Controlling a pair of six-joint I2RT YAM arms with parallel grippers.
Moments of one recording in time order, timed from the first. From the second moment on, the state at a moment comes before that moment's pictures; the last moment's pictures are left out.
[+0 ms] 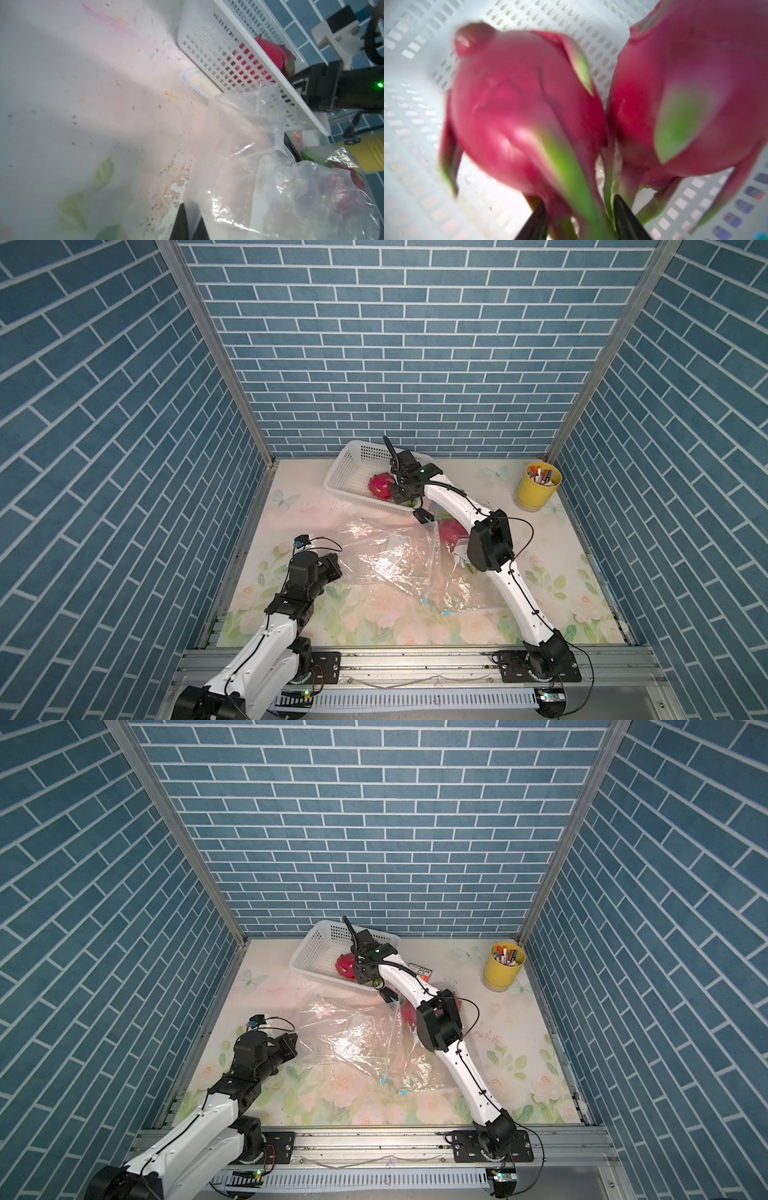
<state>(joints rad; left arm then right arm) -0.21 0.81 0.19 0.07 0.00 -0.66 0.71 2.56 2.47 -0.91 0.04 0.15</state>
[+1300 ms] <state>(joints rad) 0.20 1.39 0.62 0.36 -0.49 -0.67 0.56 1.24 0.92 -0.50 0.24 0.30</state>
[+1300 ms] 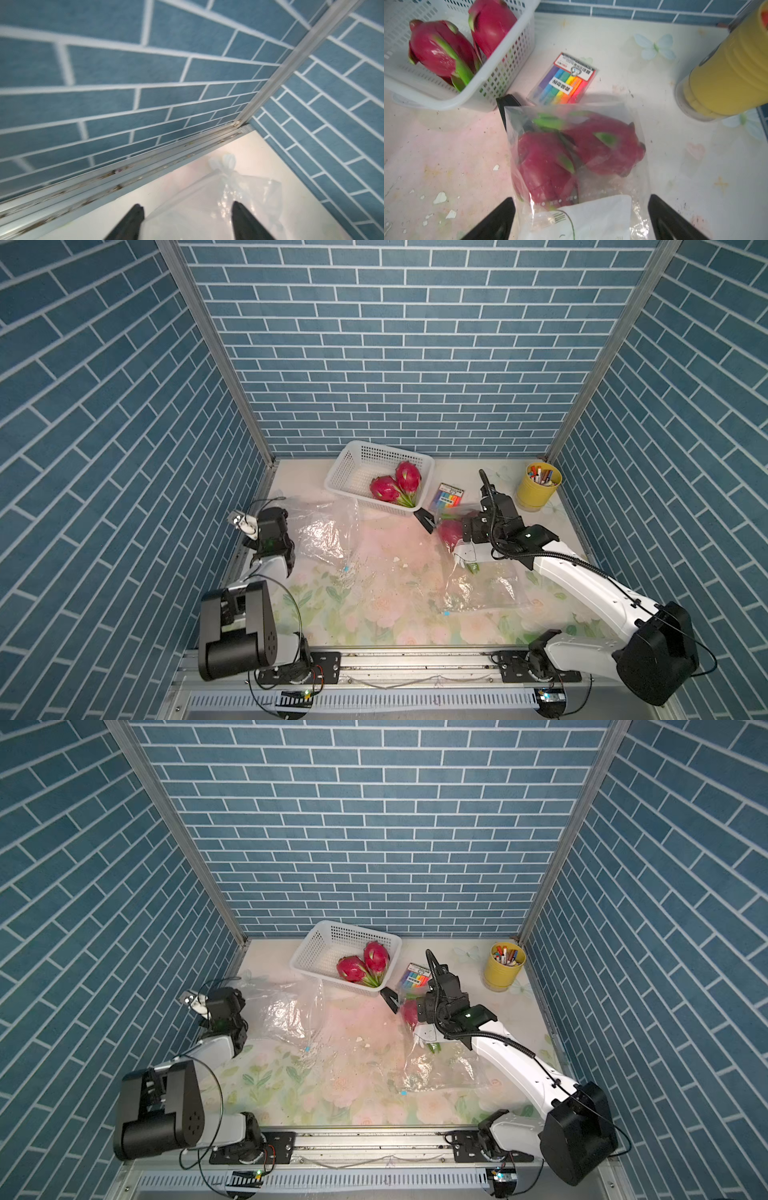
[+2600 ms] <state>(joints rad) -0.31 0.92 0.58 -0.01 -0.12 -0.62 0.33 1.12 0.76 -0.48 0.05 0.39</state>
